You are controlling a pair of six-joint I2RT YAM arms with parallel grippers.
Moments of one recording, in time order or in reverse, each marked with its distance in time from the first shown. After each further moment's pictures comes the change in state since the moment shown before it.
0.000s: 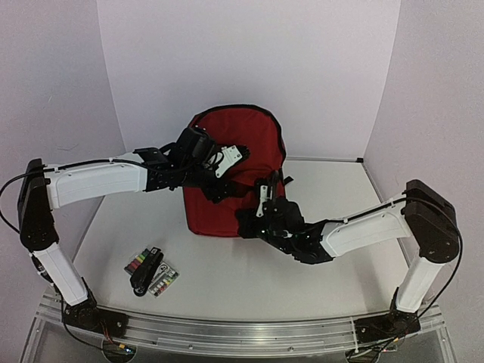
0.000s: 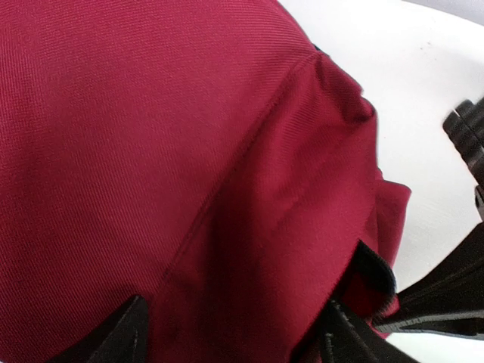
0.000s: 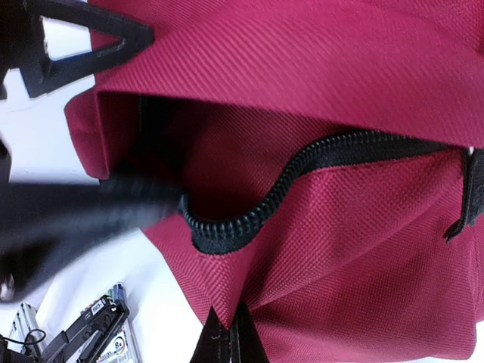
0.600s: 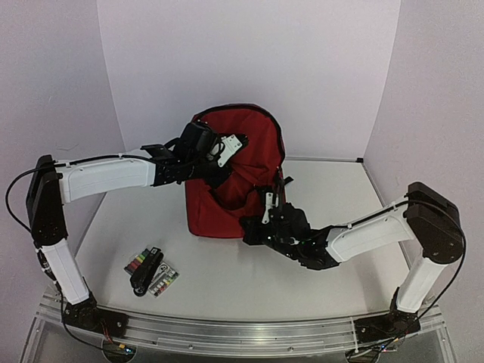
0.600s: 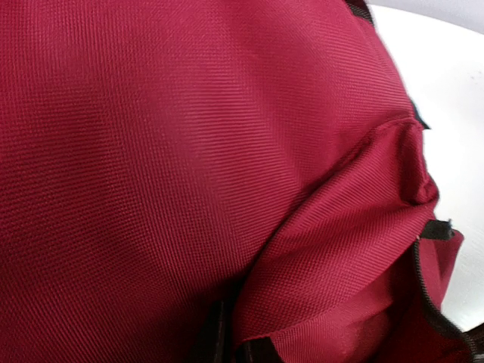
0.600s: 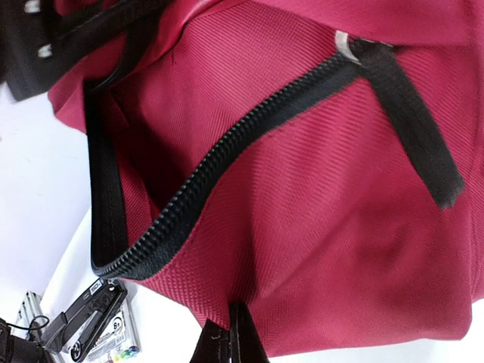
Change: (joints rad) left arm 0.029 0.081 0.078 0.085 -0.110 -0.006; right arm 0.000 -0.024 -0.088 0.042 -0.034 0.039
